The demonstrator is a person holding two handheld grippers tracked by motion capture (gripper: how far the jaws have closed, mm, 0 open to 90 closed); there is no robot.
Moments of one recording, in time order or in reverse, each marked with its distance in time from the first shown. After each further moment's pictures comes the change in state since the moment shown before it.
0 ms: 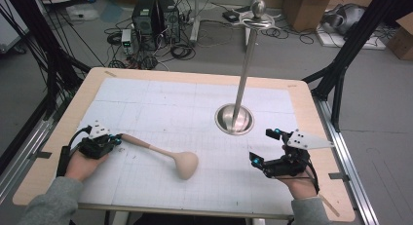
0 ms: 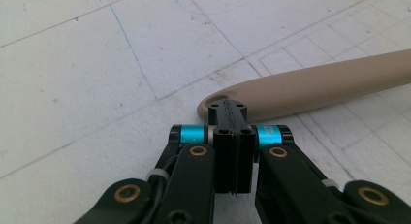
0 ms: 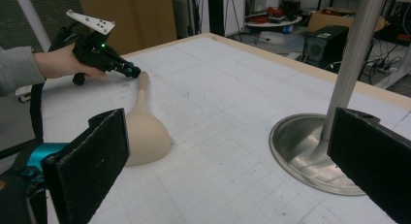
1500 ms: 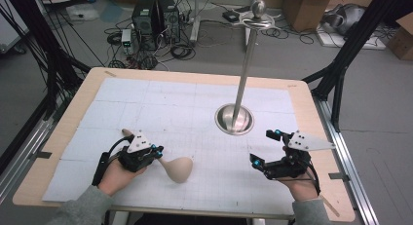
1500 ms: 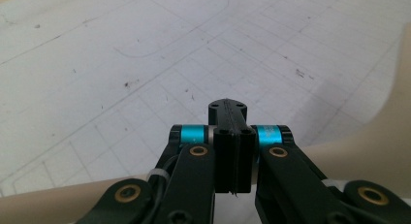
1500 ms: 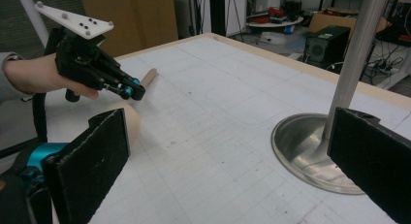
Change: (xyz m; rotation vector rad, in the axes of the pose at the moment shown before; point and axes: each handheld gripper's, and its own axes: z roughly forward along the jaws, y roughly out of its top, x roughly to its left) left arm -0.117 0.040 -0.008 -0.077 -0.271 0.122; right arm 0.002 0.000 -0.003 0.000 0.007 -0.004
